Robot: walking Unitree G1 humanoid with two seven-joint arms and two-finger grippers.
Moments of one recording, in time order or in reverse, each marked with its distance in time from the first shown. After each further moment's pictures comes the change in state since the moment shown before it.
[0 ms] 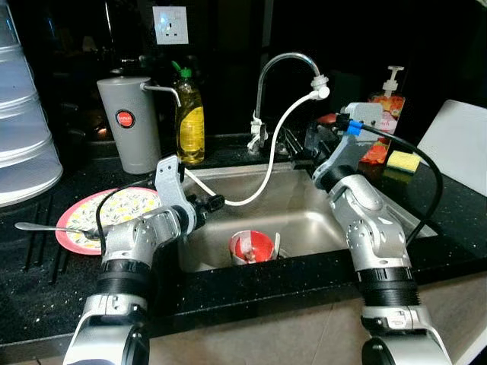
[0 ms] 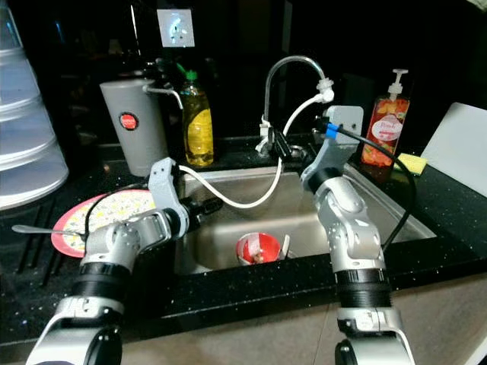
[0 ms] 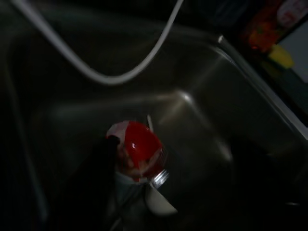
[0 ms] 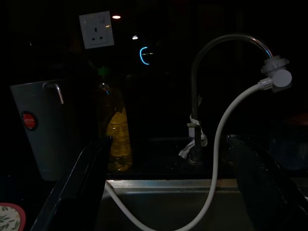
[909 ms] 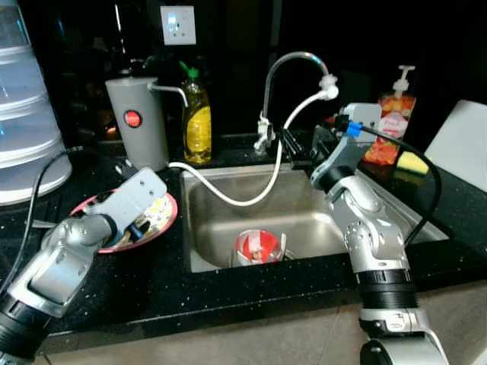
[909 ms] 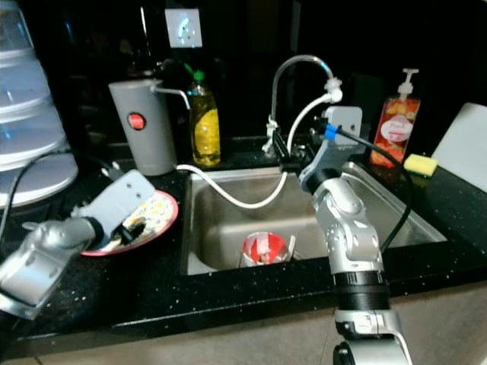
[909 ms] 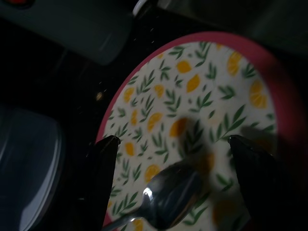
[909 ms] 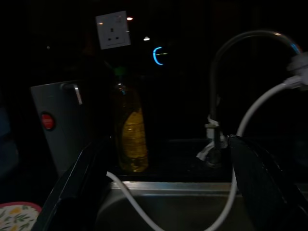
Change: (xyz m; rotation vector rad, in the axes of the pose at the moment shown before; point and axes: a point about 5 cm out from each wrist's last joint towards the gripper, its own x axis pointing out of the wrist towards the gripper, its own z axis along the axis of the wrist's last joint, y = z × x) left arm -0.092 0.054 0.012 1.138 0.221 0.417; right arm -0.001 0.005 -0.001 0.015 -0.006 0.014
